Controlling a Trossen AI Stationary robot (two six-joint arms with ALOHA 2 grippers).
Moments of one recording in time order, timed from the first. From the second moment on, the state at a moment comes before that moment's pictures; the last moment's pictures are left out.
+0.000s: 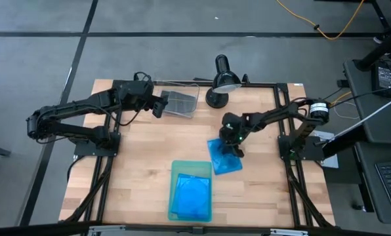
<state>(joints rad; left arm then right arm) 0.35 0.98 0.91 -0.50 -0.16 -0.58 -0.25 1.74 0.65 -0.07 -0.58 -0.23</state>
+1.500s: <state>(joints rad) 0.31 1.03 0.91 -0.57 -0.31 -0.70 -0.26 1.61 0.94 -0.57 -0.17 -0.39</state>
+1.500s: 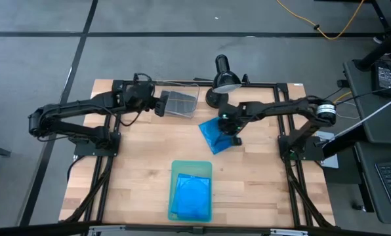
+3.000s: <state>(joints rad) 0.08 1.56 0.91 -0.45 -0.21 -0.99 -0.31 1.70 0.78 -0.23 -0.28 -0.40</state>
